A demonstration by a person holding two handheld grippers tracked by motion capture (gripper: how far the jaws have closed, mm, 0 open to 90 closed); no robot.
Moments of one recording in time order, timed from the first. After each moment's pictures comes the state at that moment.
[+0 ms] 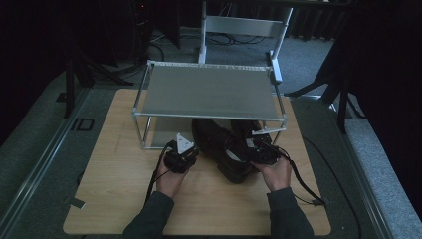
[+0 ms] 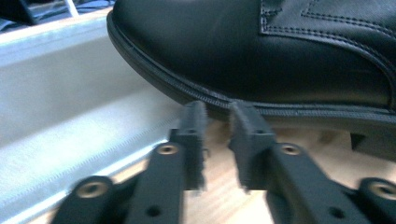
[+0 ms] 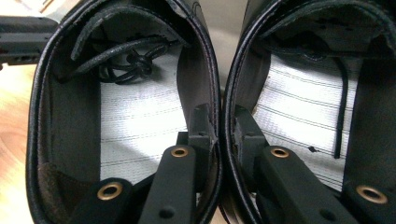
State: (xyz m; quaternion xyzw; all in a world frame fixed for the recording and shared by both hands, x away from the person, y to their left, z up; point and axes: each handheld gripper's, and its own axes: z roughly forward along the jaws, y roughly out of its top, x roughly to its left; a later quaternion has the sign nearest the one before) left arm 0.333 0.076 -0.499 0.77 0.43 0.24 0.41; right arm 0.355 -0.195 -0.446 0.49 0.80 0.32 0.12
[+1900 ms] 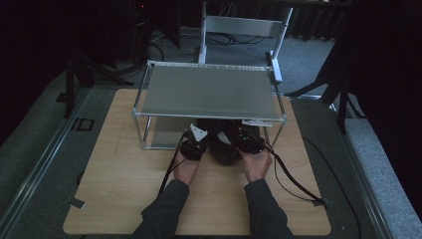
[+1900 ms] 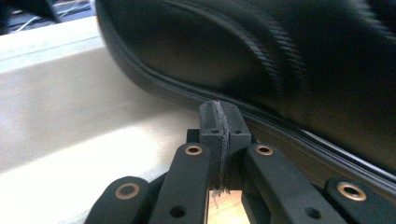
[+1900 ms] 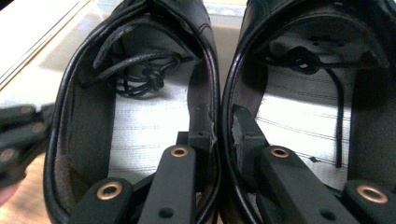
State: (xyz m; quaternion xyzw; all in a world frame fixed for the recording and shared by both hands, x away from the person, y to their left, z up) left arm 0.382 0.035 -0.519 0.75 0.46 0.26 0.40; right arm 0.391 -0.158 -0.467 0.54 0.73 0.37 0.21
